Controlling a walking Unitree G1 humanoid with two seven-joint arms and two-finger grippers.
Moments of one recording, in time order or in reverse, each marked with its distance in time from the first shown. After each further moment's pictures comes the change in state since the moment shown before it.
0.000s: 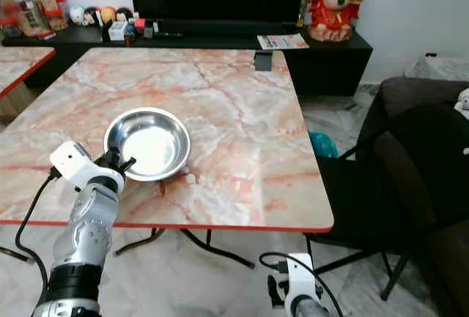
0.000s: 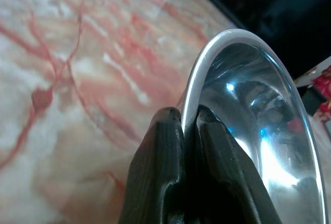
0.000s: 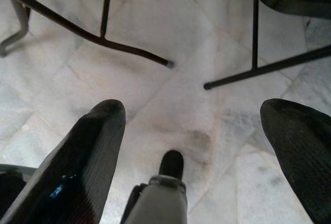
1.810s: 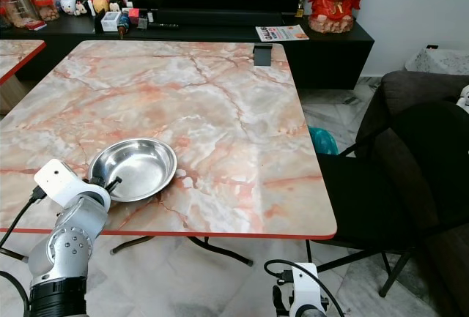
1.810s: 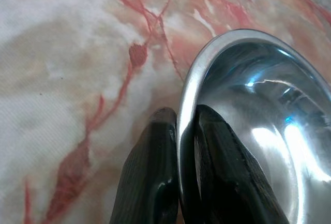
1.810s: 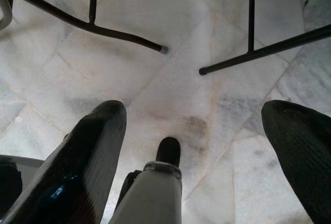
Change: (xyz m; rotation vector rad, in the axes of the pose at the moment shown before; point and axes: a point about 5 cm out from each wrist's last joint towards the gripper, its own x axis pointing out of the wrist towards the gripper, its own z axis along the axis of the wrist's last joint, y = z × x) left arm -0.024 0.018 0.009 0.035 0.138 0.276; right arm -0.003 -0.005 -0.010 0.021 0.039 -0.022
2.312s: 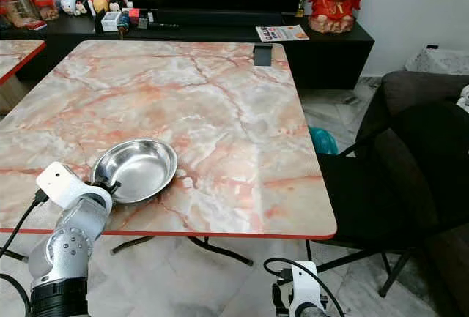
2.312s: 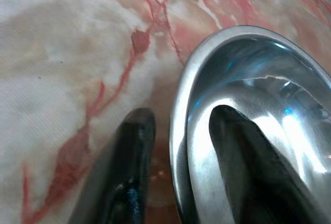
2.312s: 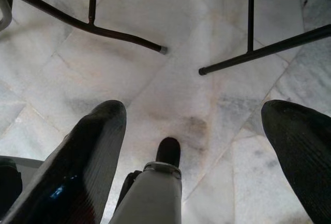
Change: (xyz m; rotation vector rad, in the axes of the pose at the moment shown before) left arm 0.000 0.004 -0.002 -0.026 0.027 0.015; right arm 0.000 0.000 0.000 0.001 0.002 0.000
